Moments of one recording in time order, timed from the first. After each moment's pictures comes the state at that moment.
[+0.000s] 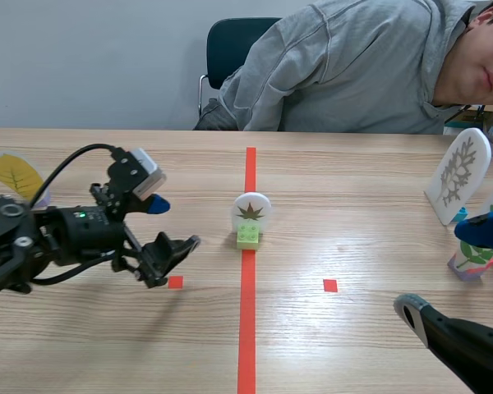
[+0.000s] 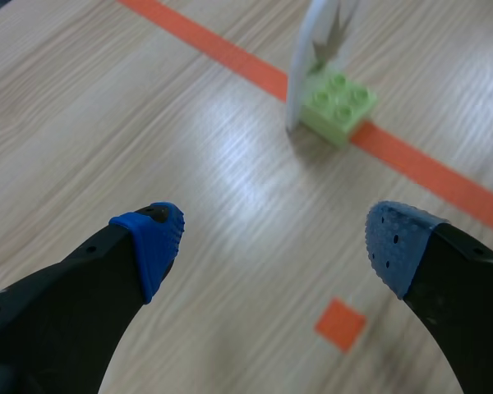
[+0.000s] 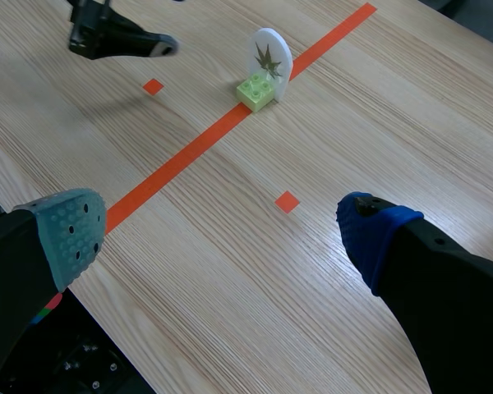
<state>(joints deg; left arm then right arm) -9.6 -20.1 20.4 65.3 0.6 -33.3 -2.6 -52.9 25.1 25.1 126.3 21.8 45.3 -7.9</state>
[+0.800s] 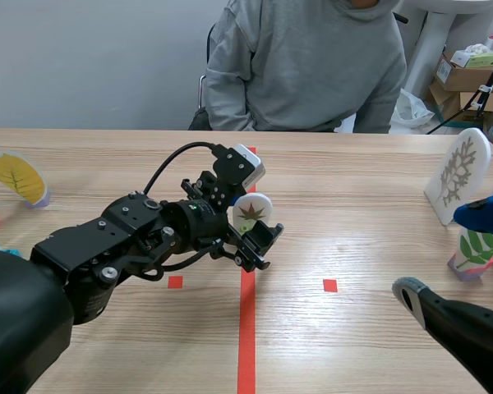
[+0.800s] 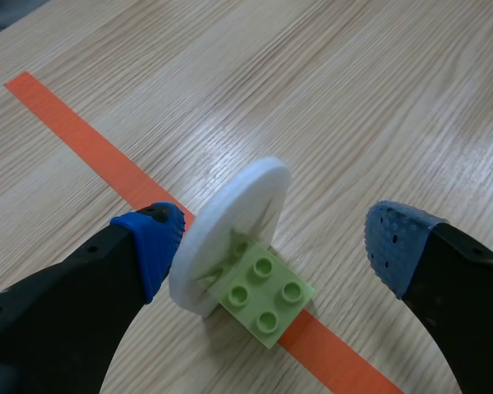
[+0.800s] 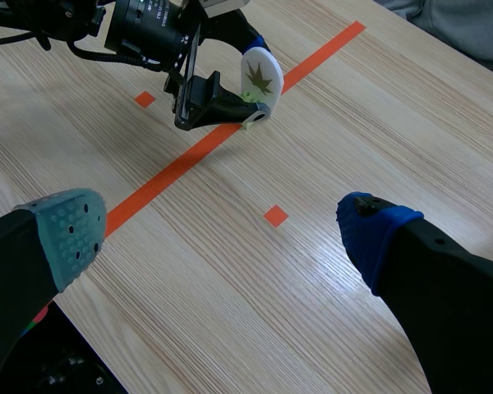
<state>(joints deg) -19.9 -1.9 25.4 46.7 9.0 -23.7 -7.3 -50.8 25.1 25.1 126.2 21.8 45.3 -7.9</state>
